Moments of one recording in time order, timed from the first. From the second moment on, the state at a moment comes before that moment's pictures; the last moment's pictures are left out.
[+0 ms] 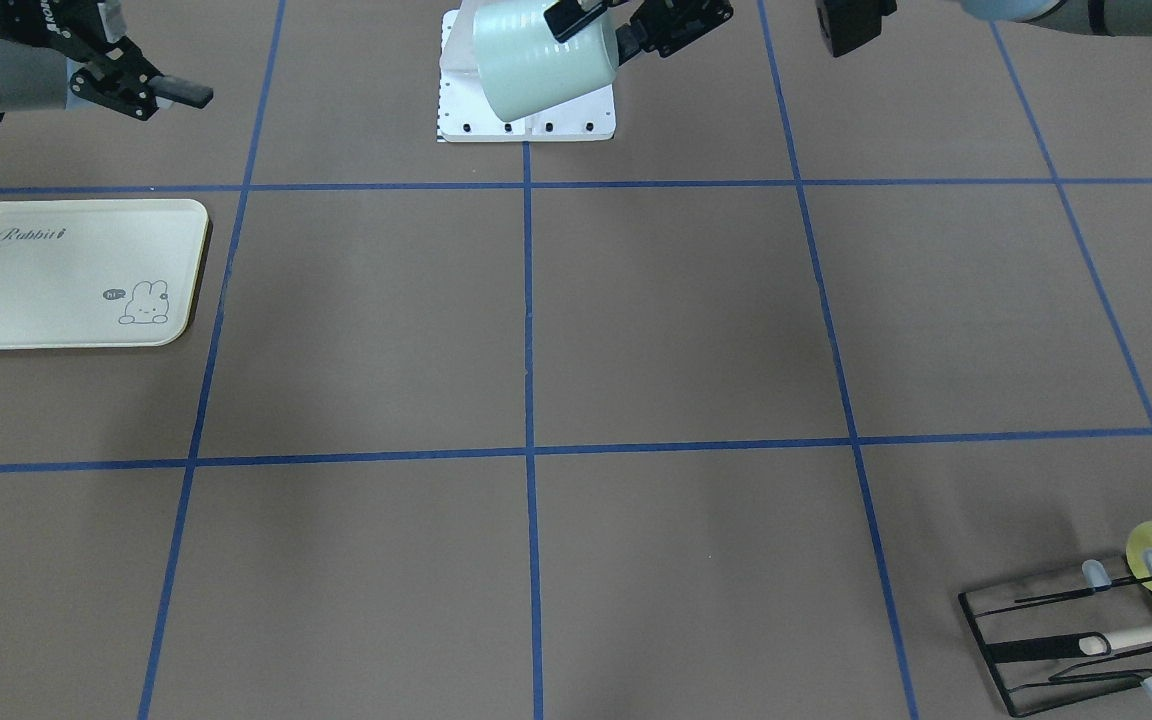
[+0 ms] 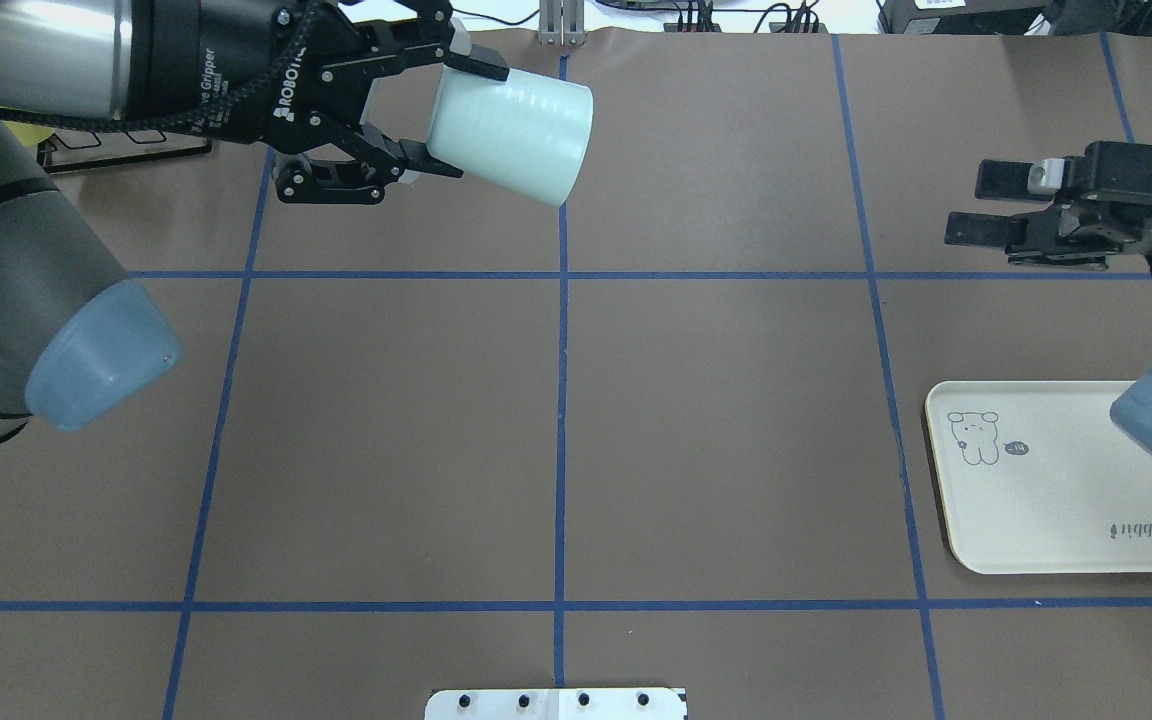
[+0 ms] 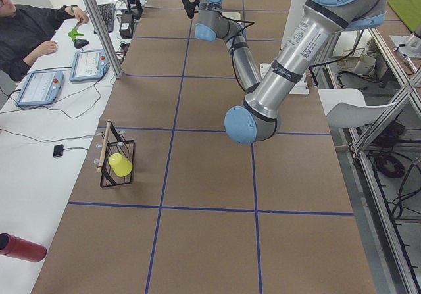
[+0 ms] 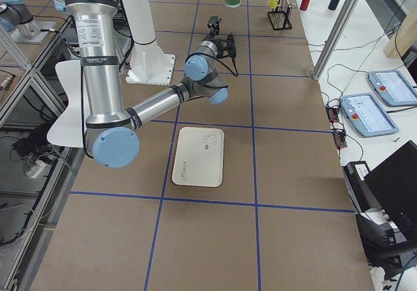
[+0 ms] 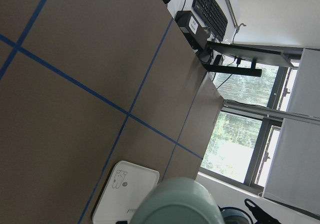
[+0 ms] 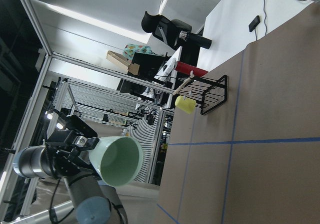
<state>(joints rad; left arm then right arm) -0.86 -2.20 -1.99 -2.34 -2.19 -2.16 0.83 -1.45 1.91 0.27 1.96 1.87</state>
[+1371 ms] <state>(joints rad) -0.78 -2.17 -2.04 -2.34 -2.13 -2.16 0.46 -1.20 1.85 0.30 1.52 1.80</state>
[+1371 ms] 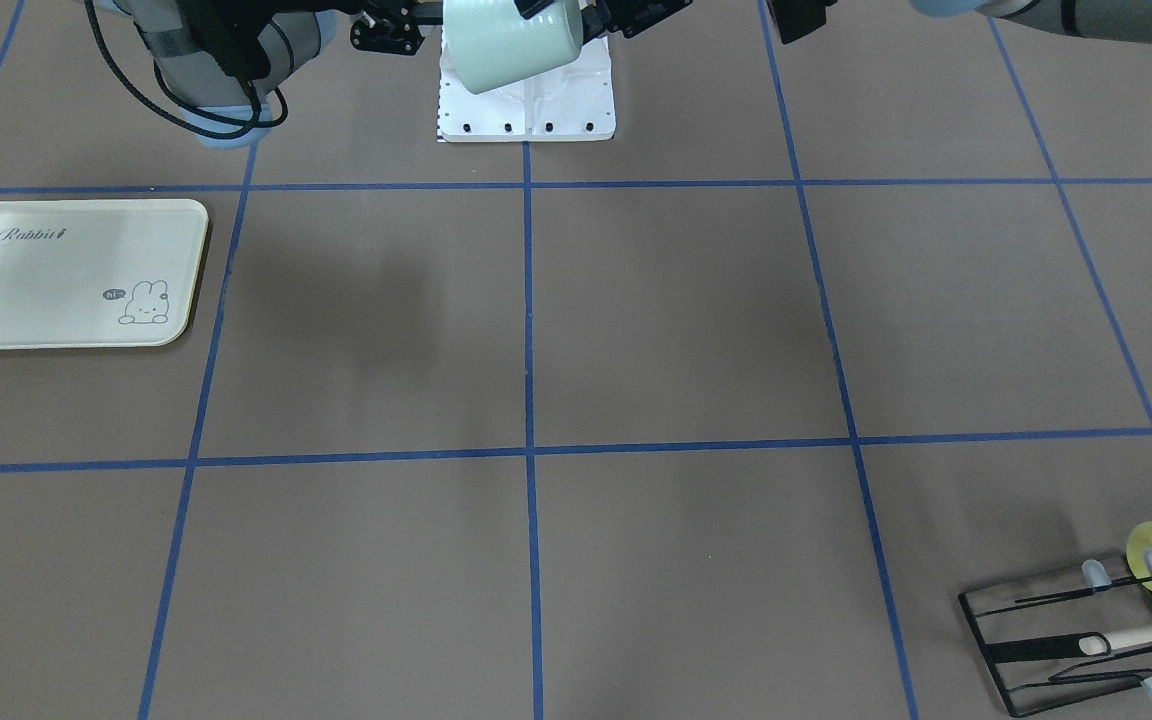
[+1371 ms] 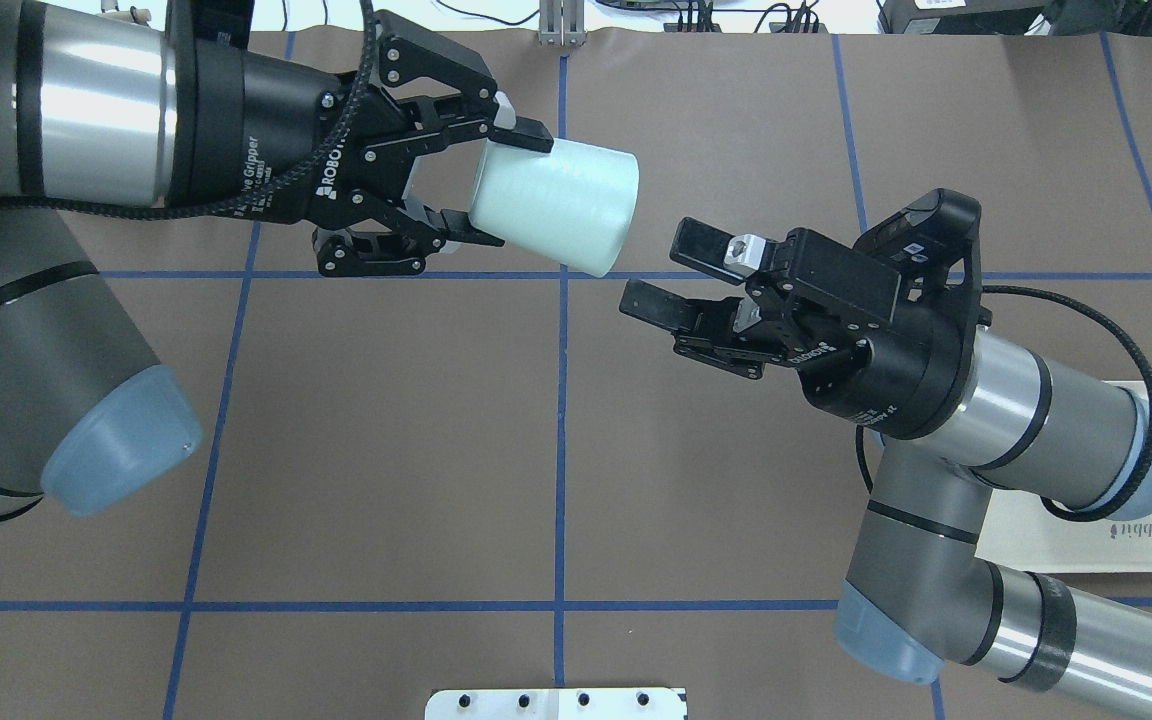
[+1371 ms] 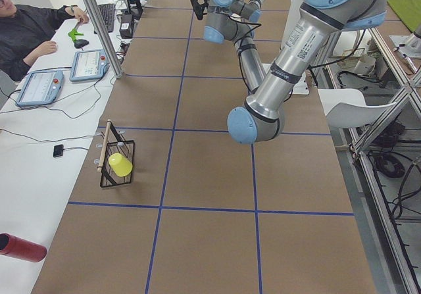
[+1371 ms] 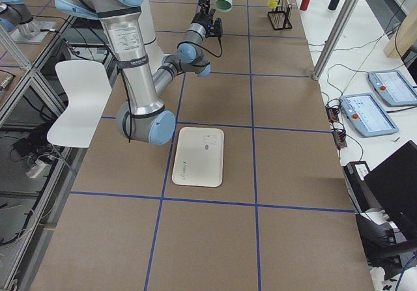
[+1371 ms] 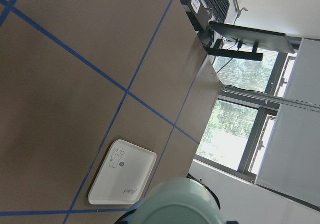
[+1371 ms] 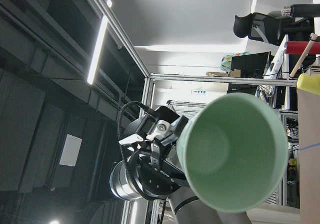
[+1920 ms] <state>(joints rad) -0.78 -2.12 -2.08 -2.34 -2.16 -2.15 0.48 -1.19 1.85 0.26 1.51 1.80</state>
